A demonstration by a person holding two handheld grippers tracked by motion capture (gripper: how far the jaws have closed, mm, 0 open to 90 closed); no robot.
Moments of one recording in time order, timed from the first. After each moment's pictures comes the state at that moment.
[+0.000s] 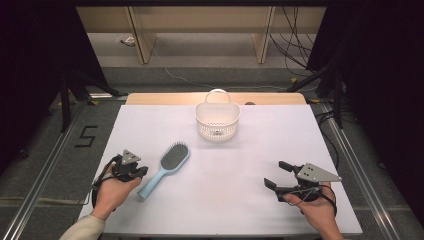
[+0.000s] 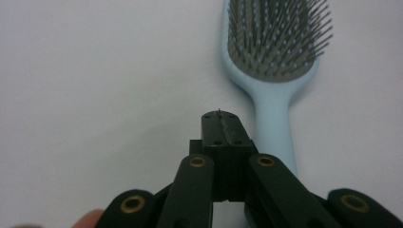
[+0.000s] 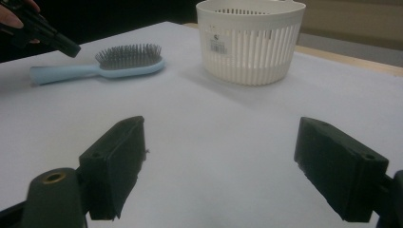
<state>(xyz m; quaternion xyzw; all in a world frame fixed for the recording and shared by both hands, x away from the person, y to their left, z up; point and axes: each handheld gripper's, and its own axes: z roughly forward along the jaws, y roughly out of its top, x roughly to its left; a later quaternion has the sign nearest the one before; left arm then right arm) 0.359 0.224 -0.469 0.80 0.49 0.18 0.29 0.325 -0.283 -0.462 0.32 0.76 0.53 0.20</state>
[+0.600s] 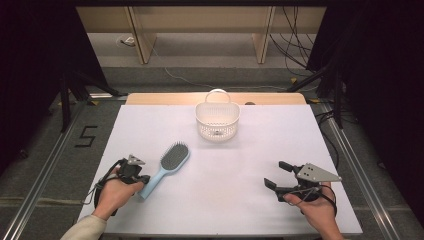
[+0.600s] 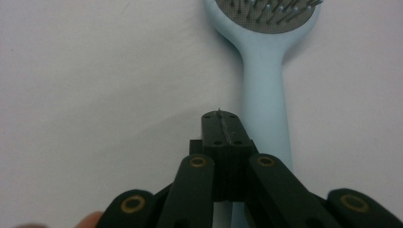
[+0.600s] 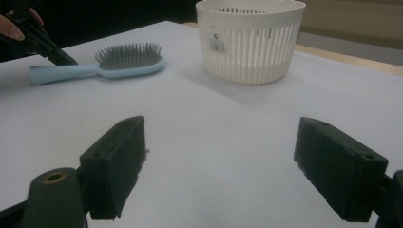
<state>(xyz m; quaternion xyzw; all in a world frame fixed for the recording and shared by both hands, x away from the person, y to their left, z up) 0.359 0.221 -0.478 0.82 0.50 0.13 0.26 0.325 -0.283 -0.462 0.32 0.76 0.53 0.20</state>
